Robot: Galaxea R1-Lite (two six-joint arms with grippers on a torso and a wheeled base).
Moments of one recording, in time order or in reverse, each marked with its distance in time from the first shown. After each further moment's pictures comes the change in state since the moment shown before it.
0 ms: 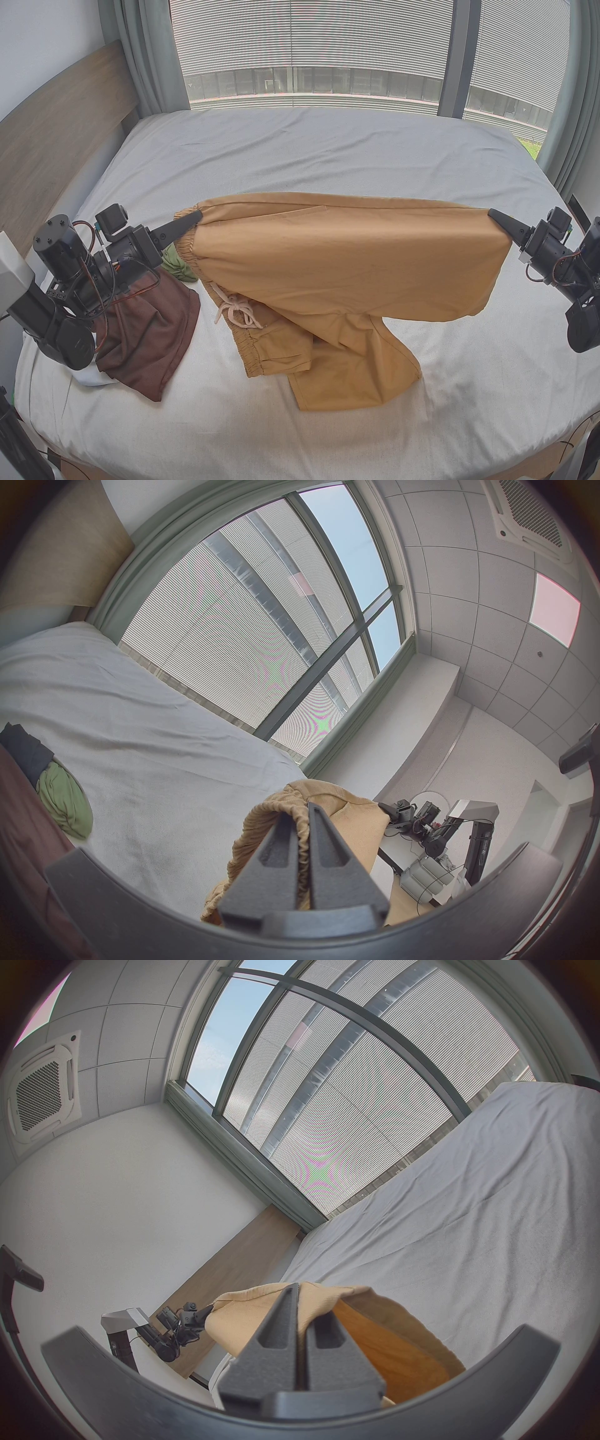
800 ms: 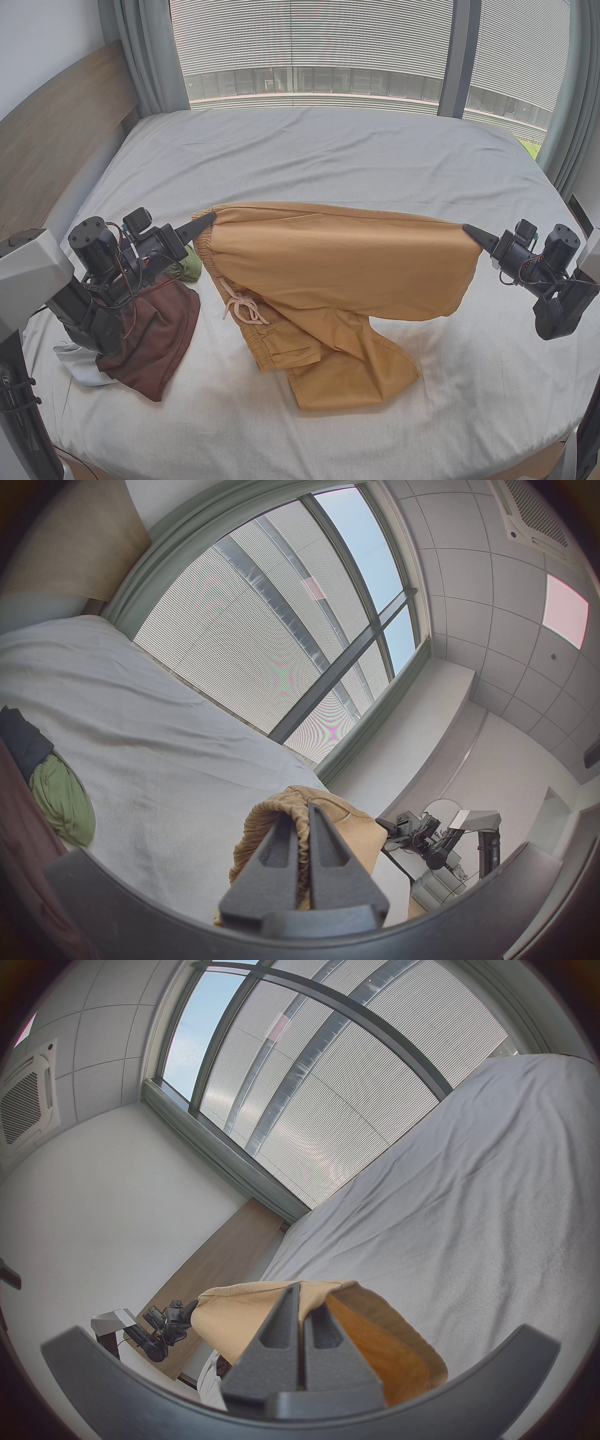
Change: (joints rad) left arm -0.005 0.207 -0.190 0.000 0.075 -0.003; right arm -0.011 0.317 -0.223 -0.001 -0.003 -0.002
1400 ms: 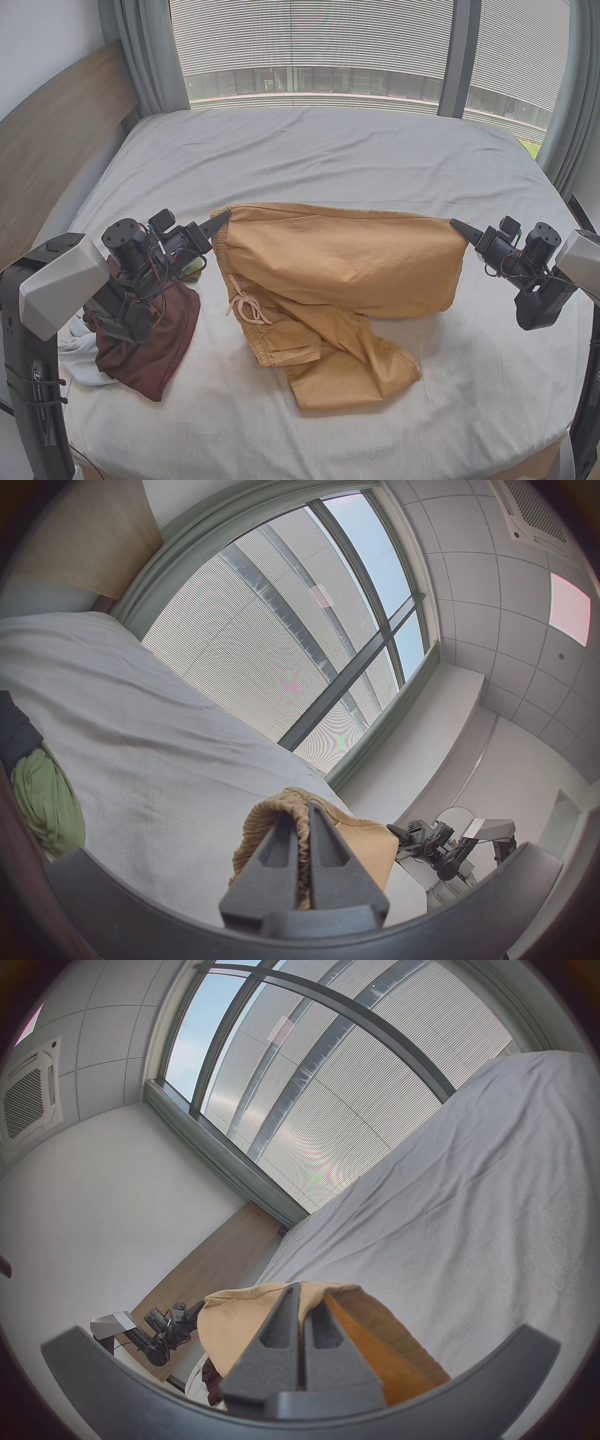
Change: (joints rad) left arm -0.034 0.204 -0.255 0.036 0.087 -0.006; right arm 0.024 0.166 -0.219 0.003 -0.023 0.001
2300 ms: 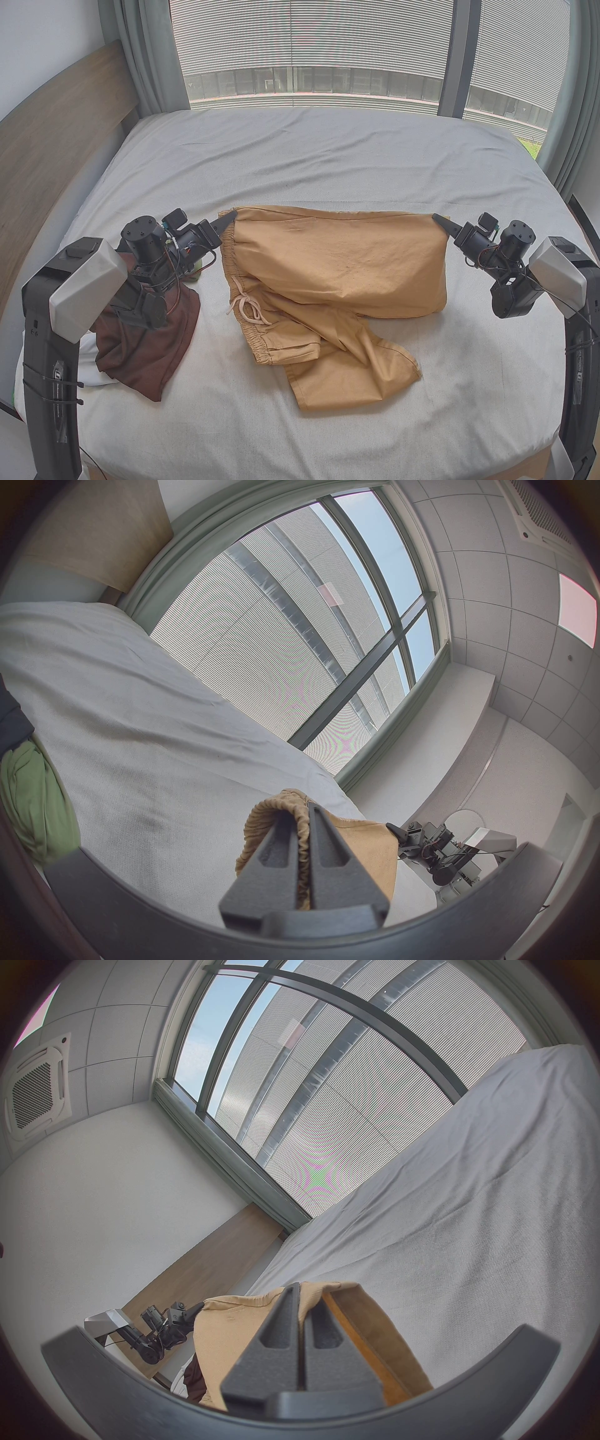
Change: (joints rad) left arm 0.008 0.146 -0.257 0.138 0.020 0.000; right arm 0.025 0.229 -0.374 0.084 -0.010 0.000
